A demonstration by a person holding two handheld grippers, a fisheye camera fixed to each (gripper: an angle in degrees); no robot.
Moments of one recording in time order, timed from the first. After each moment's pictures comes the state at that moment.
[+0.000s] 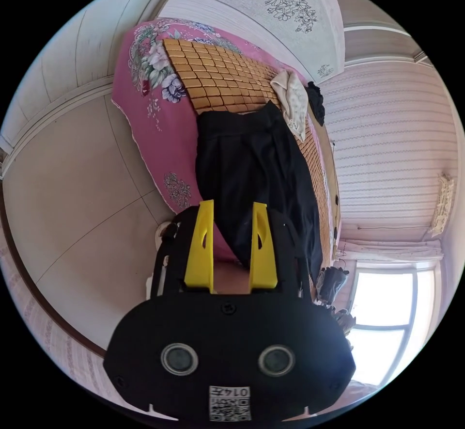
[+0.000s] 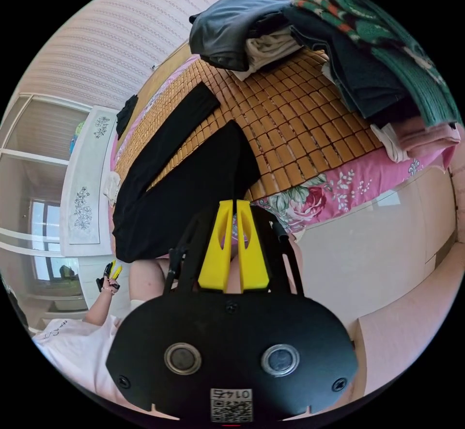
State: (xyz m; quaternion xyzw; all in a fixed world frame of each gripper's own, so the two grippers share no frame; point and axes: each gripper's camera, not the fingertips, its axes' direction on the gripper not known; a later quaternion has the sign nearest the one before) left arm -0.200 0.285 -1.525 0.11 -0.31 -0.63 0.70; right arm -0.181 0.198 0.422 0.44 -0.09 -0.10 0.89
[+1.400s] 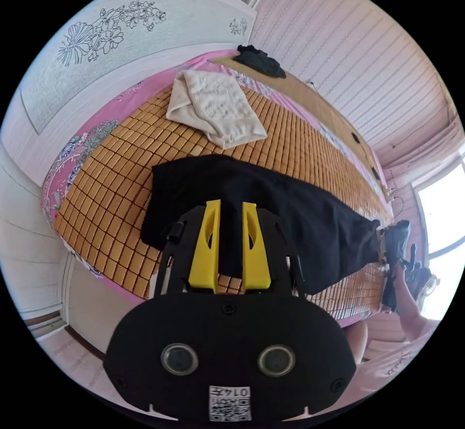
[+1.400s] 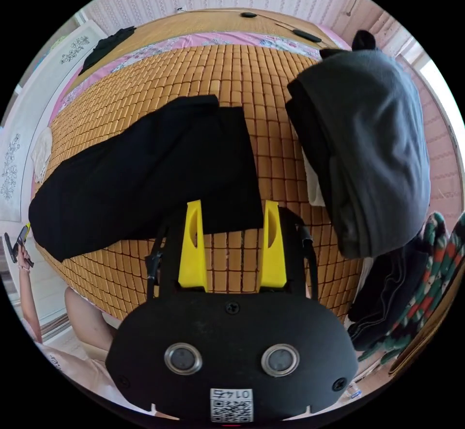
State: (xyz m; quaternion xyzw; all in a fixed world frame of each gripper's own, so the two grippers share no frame) left arm -0.391 0.000 -1.263 -0.08 -0.41 -0.42 0.80; right arm -0.476 -0.056 0.334 0.41 0.20 -0.14 0.88
